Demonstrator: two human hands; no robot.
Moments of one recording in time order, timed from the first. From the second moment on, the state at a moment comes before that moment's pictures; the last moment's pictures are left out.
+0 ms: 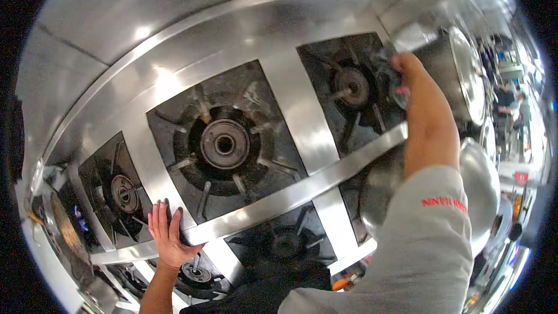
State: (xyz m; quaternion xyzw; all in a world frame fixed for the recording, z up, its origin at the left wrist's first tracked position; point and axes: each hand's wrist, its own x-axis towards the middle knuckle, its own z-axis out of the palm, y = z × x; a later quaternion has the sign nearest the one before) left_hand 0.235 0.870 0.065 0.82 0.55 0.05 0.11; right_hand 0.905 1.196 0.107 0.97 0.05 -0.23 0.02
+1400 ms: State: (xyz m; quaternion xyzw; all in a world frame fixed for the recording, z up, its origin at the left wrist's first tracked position) left_hand 0.206 0.799 0.089 0.81 0.52 0.25 0.13; right_hand 0.428 0.817 0.047 0.50 0.81 -0.07 -0.30
